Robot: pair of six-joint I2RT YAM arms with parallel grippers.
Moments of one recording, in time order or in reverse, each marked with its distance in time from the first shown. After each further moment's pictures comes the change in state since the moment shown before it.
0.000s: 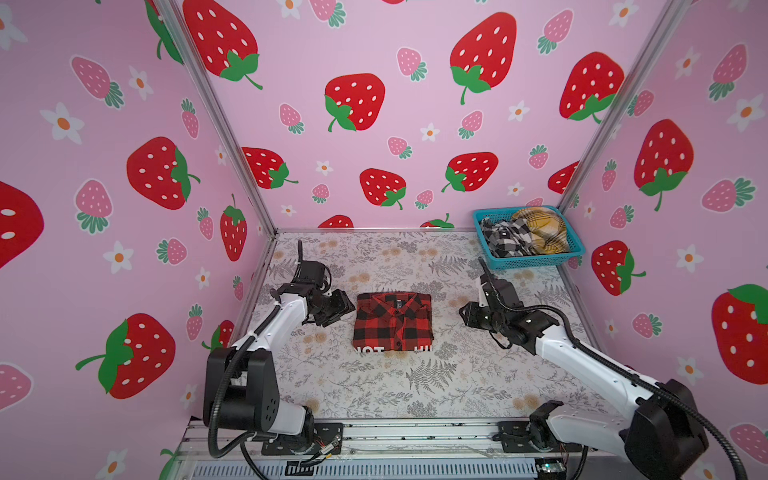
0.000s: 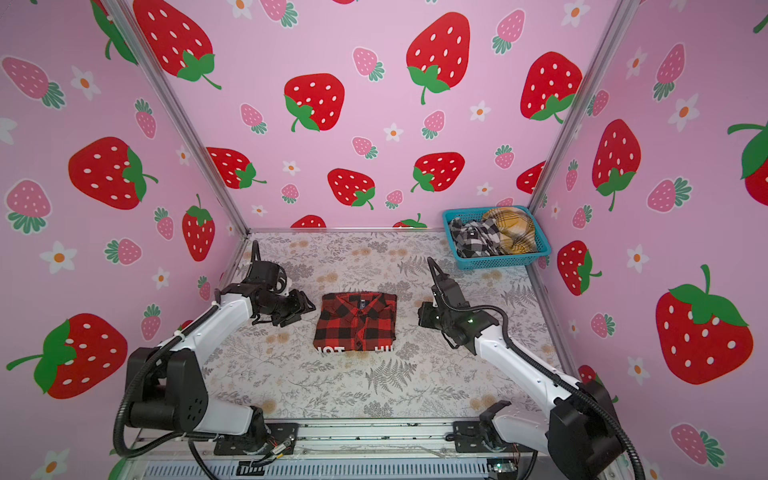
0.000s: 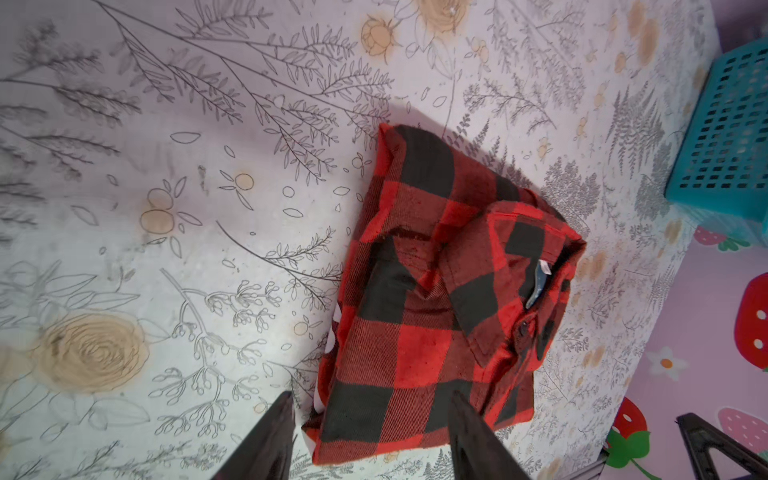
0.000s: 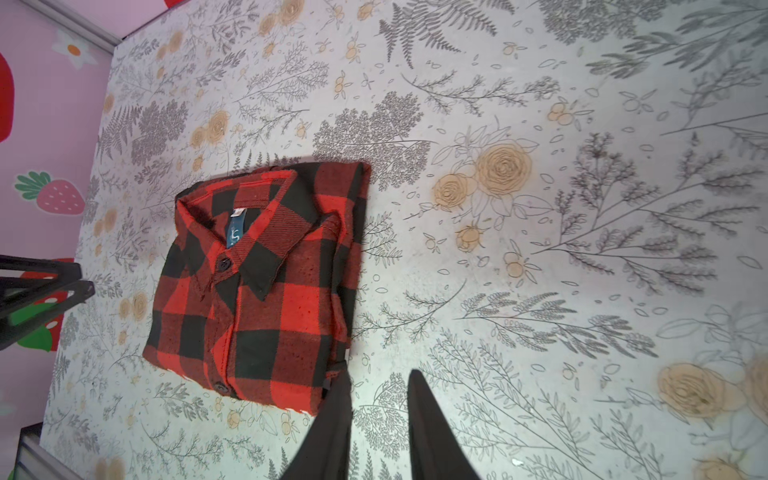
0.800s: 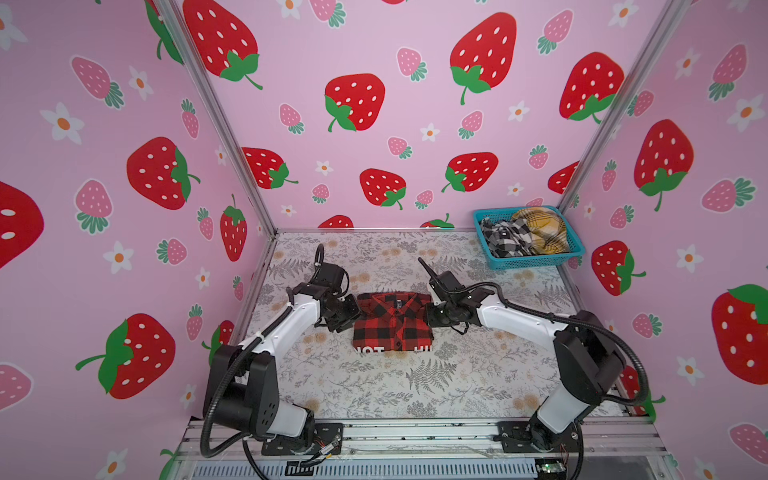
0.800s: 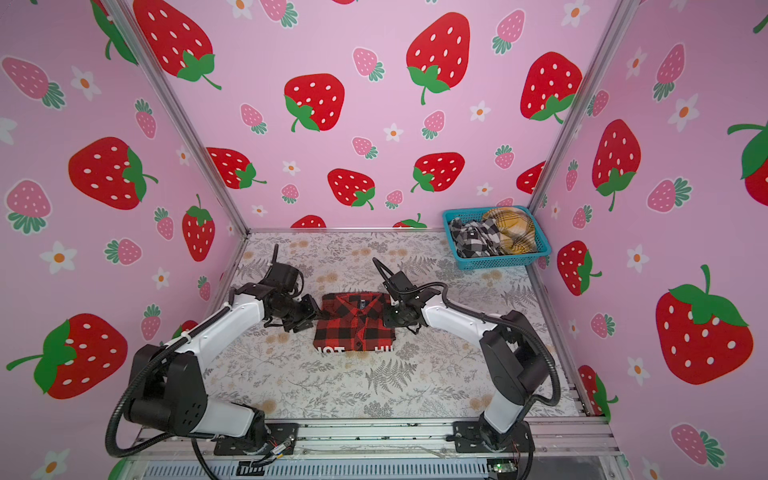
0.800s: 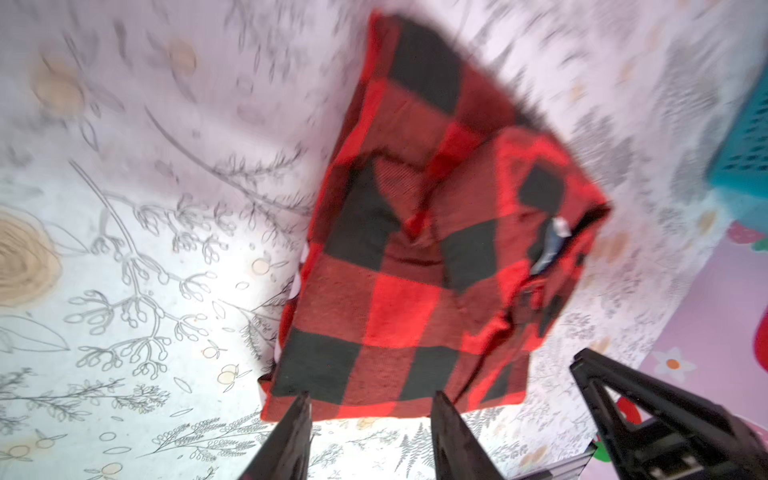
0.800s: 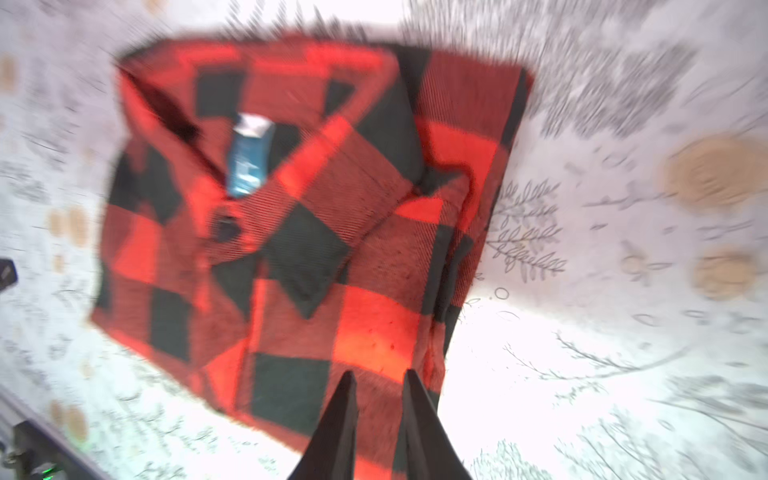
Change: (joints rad) left arm -0.153 -0.062 0.078 -0.117 -0.106 -0.158; right arm 0.202 0.473 0.365 -0.102 -0.050 -0.050
